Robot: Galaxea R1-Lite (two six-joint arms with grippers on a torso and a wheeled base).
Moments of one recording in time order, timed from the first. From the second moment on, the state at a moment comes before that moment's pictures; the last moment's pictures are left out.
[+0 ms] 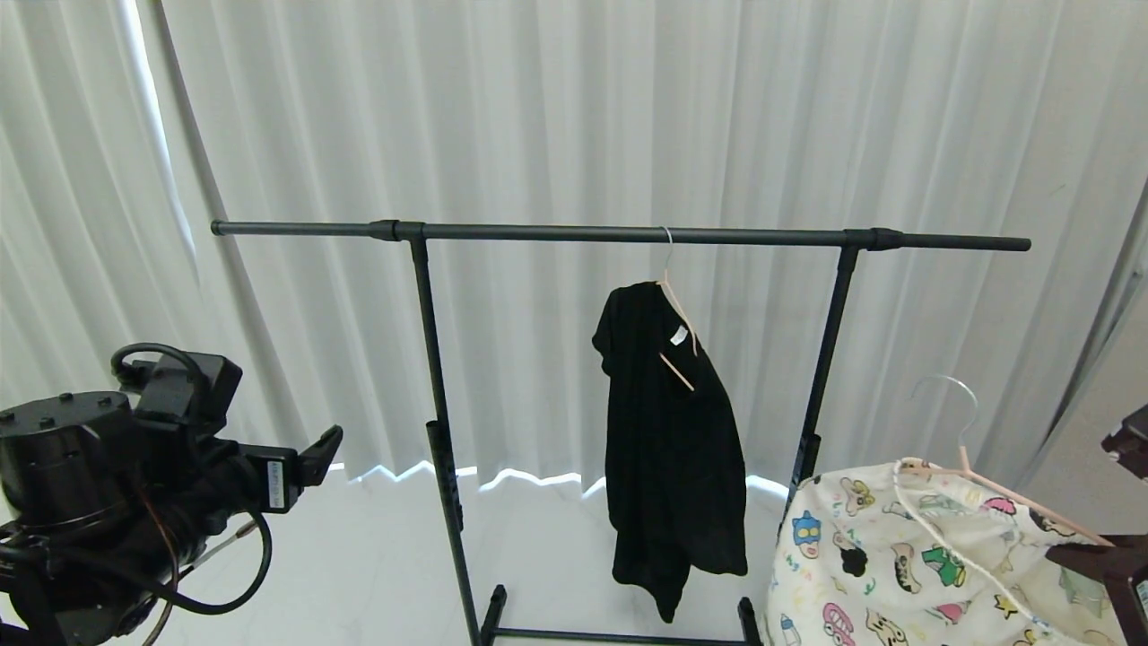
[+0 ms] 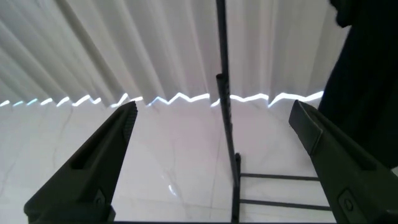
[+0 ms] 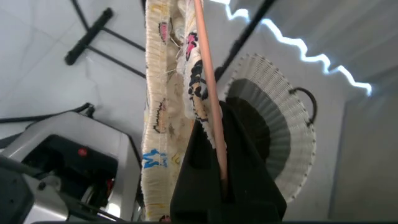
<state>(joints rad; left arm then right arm) -0.06 1.53 -0.27 -0.96 0.15 0.19 0.23 1.06 -0.58 0.22 0.02 -0.17</state>
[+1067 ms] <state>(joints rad) -0.11 1.51 -0.26 -0.97 0.15 0.18 0.19 1.26 -0.76 -0.14 0.05 -0.06</state>
